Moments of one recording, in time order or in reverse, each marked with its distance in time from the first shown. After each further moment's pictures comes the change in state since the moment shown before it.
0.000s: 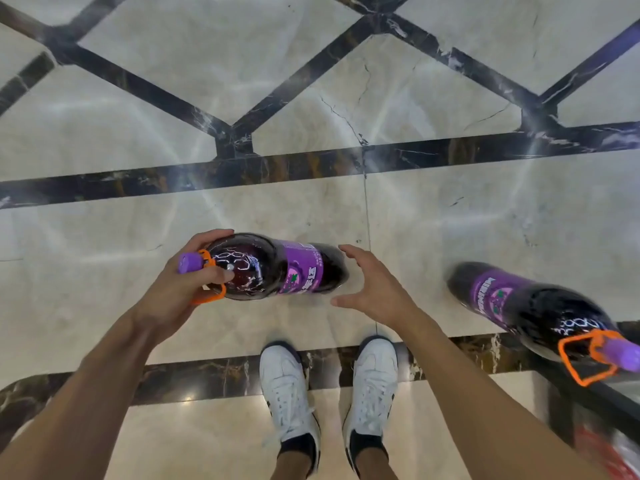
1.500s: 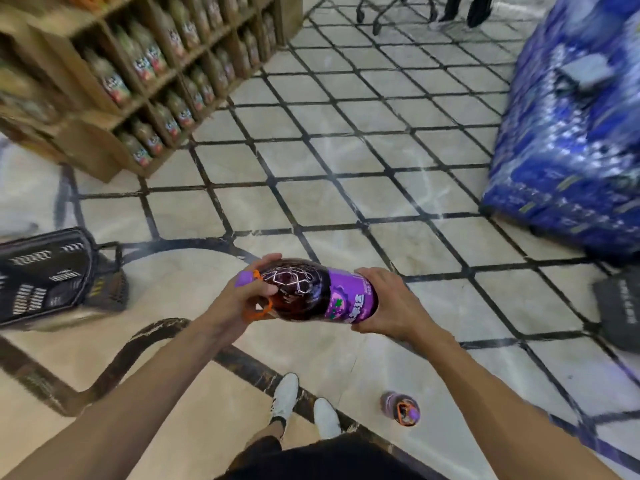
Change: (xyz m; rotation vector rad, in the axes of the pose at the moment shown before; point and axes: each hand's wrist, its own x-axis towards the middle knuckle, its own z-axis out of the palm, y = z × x) left_hand -0.685 0.304 0.041 -0.546 0.206 0.472; right_hand -0.532 -0.525 -0.217 -0.767 0.017 -0.727
